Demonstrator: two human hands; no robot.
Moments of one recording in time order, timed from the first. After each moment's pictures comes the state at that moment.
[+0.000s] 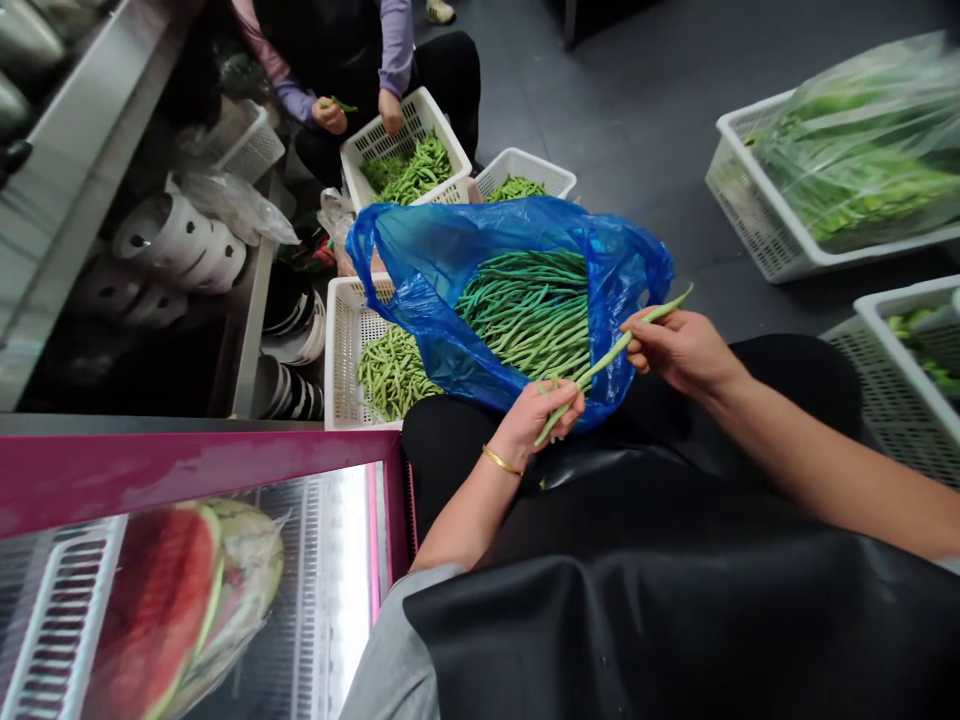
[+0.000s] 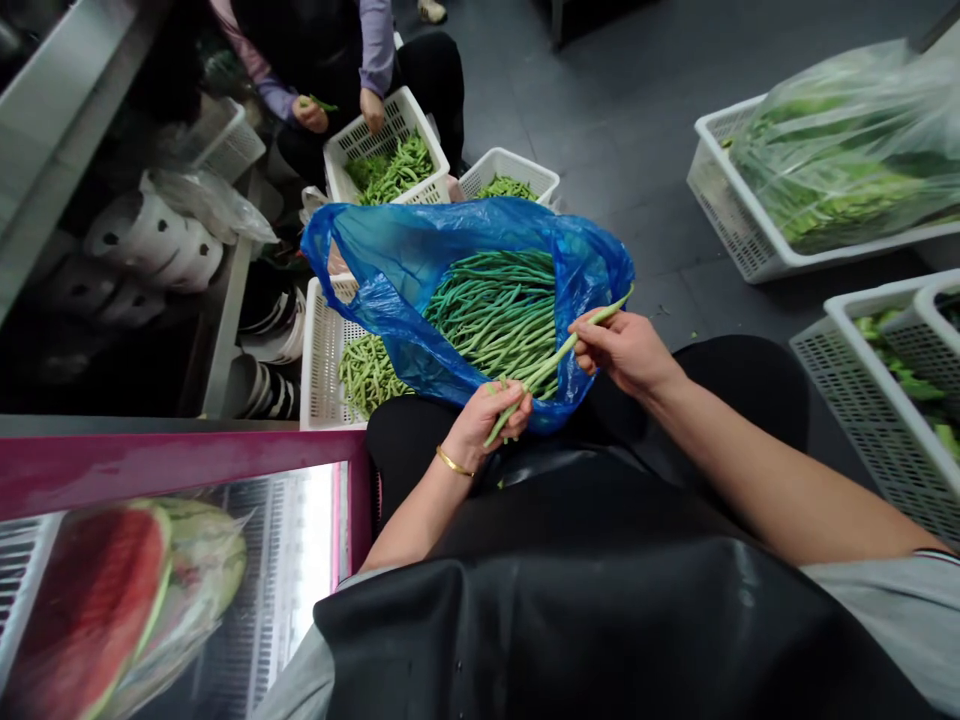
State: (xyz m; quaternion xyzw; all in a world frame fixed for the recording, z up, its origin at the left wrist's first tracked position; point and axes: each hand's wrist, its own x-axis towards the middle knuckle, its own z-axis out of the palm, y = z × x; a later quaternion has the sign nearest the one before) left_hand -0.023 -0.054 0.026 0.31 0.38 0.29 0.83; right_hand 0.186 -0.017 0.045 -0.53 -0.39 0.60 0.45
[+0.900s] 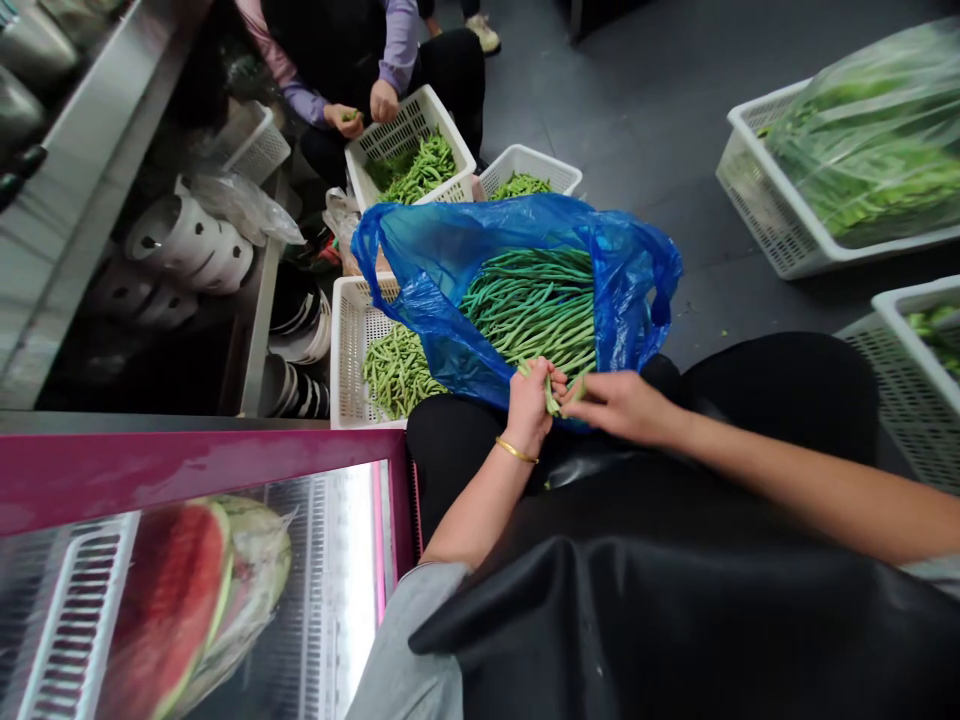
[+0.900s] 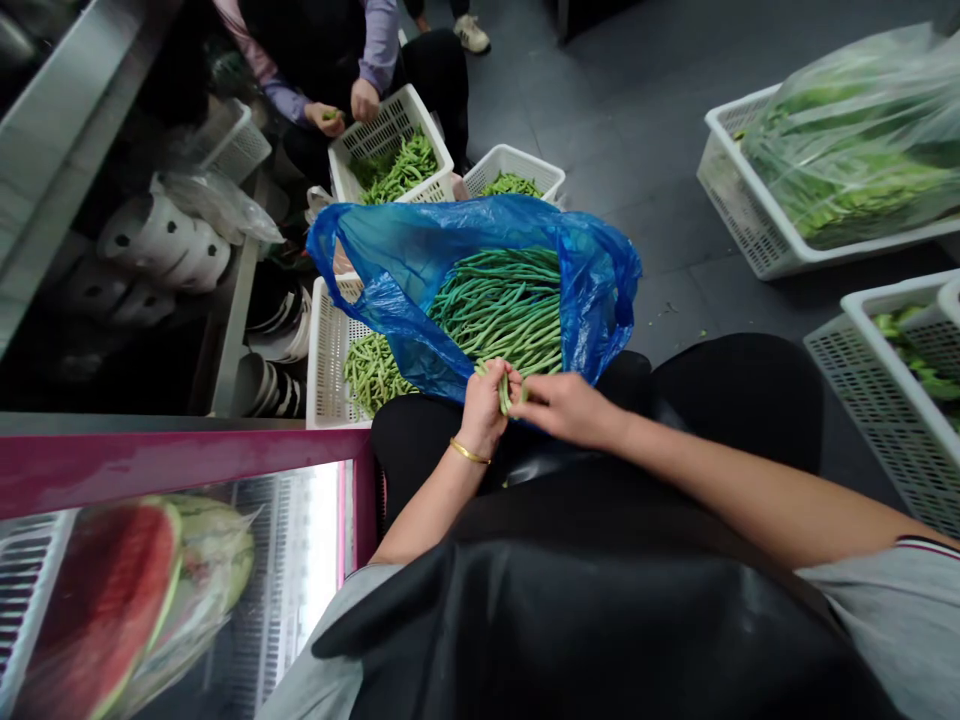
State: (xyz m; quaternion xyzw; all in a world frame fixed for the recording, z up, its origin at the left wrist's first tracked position) left_hand -0.005 -0.045 0.009 0.22 0.52 0.47 0.68; right_hand 0.133 -0.059 0.032 -0.39 -0.75 0.47 0.27
